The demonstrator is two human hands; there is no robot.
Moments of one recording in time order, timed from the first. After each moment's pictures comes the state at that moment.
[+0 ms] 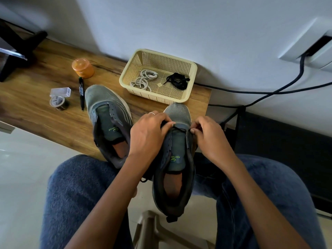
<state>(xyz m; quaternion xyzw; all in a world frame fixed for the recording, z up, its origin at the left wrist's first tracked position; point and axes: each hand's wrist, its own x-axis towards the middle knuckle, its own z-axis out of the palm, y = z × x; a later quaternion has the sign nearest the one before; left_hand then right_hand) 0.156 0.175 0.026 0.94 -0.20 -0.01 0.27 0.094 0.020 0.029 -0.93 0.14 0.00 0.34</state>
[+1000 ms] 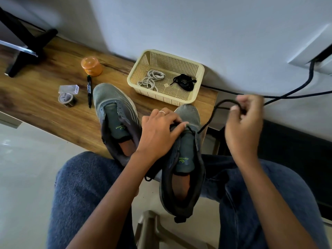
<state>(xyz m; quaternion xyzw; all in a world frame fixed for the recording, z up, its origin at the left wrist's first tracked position) 0.160 0.173 0.029 0.92 -0.24 -0.06 0.30 0.097 0.007 0.053 -0.81 0.26 -0.32 0.41</state>
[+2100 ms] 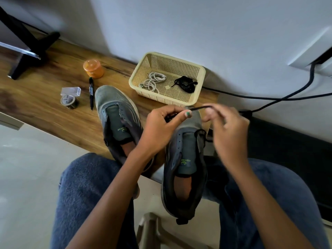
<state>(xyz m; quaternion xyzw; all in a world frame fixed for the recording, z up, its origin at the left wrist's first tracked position) 0.168 0.174 0.041 0.76 -0.18 -0.15 0.61 0.098 0.027 0.052 -0.87 0.16 -0.27 0.38</state>
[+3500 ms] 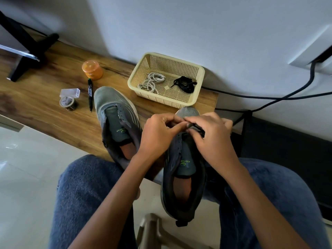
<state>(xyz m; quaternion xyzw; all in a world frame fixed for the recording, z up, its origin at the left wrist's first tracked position) 0.163 0.173 0.031 0.81 -0.14 -0.15 0.55 0.098 0.038 0.040 -0.94 0.07 -0.16 0.28</state>
